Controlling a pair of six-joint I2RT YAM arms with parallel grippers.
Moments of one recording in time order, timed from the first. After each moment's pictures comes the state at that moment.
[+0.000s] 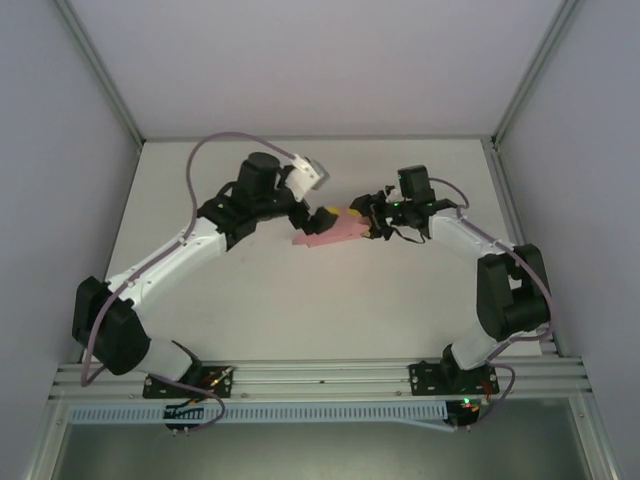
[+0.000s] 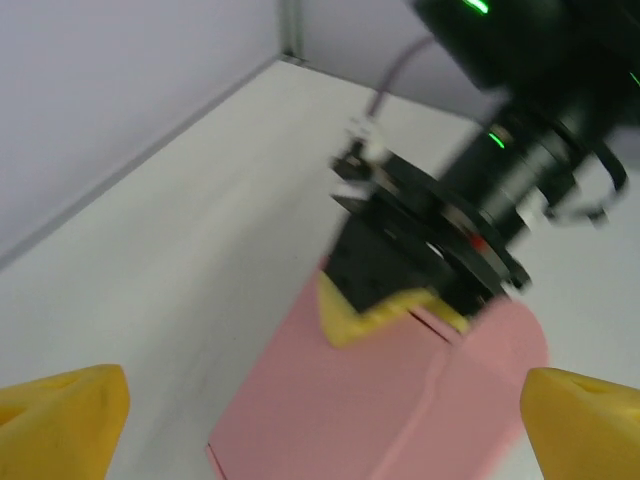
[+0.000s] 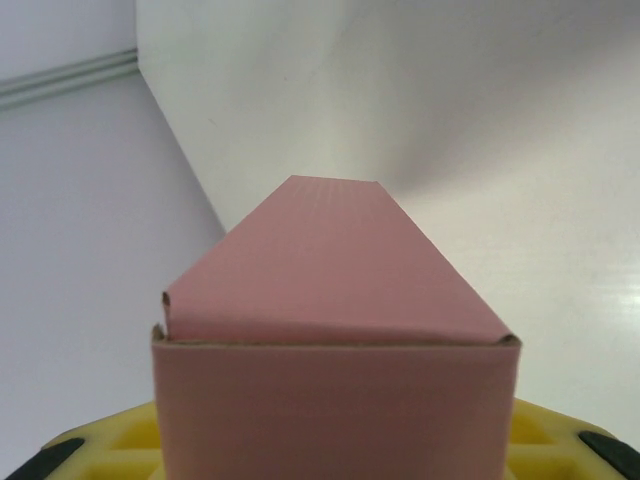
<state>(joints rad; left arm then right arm) -0.70 1.46 1.28 -0.30 0.31 0.24 0.31 1.60 1.06 -0.28 -0.78 1.22</state>
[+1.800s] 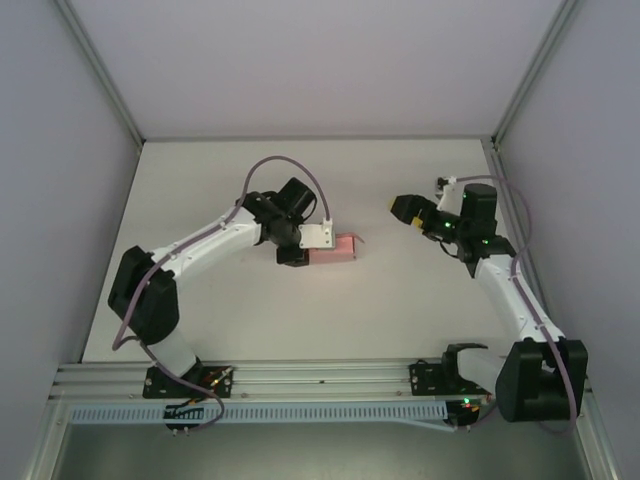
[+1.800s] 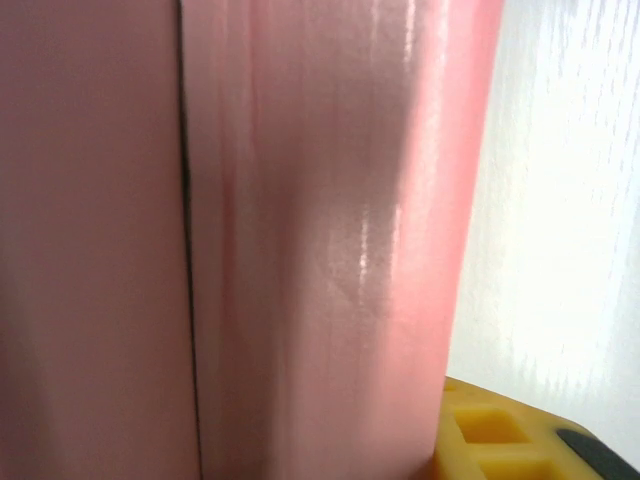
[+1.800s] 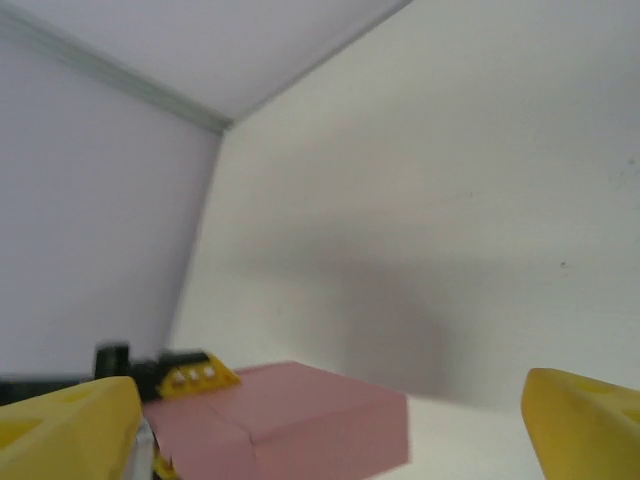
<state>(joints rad) -0.75 1.69 1.38 -0.93 0.11 0.79 0.08 1.14 0.81 -0.23 -0.74 0.52</state>
